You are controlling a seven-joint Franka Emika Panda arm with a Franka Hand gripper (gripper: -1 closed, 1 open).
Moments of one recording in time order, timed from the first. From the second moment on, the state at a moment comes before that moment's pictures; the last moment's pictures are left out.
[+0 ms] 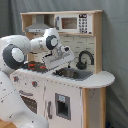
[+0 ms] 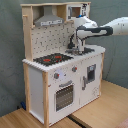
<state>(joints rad) -1.38 -0.54 1.51 -1.78 0.29 1.85 -0.03</state>
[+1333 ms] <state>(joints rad) -1.58 -0.54 1.72 -1.72 0.33 1.81 -0.01</state>
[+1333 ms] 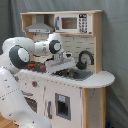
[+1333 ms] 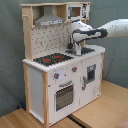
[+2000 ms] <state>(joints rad) -1.58 -0.51 1.71 -1.67 0.34 1.73 -0.01</state>
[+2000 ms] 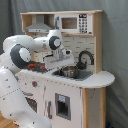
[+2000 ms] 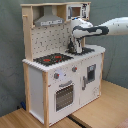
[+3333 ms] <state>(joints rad) -1.50 -0.49 1.74 -1.36 0.33 1.57 0.04</state>
